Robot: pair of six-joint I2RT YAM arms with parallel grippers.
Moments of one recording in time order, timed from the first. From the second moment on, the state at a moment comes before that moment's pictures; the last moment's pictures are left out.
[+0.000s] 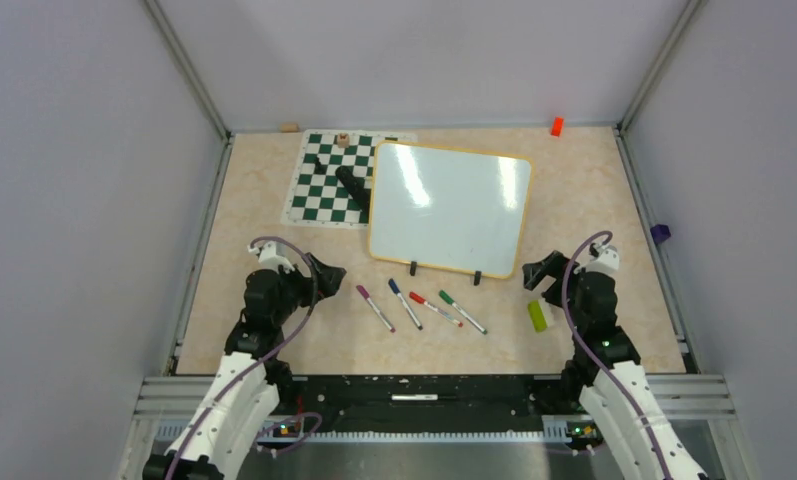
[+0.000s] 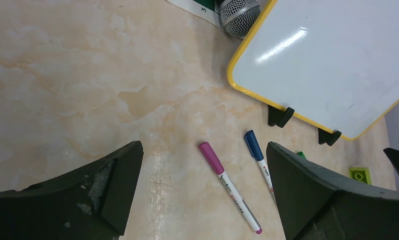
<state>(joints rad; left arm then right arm) -0.14 0.57 0.19 0.00 0.22 -0.62 0.14 0.43 0.17 -0.14 0.06 0.57</state>
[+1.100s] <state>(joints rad) -0.27 0.77 0.39 -0.17 0.24 -0.63 1.00 1.17 0.58 -0.16 0.31 0.37</state>
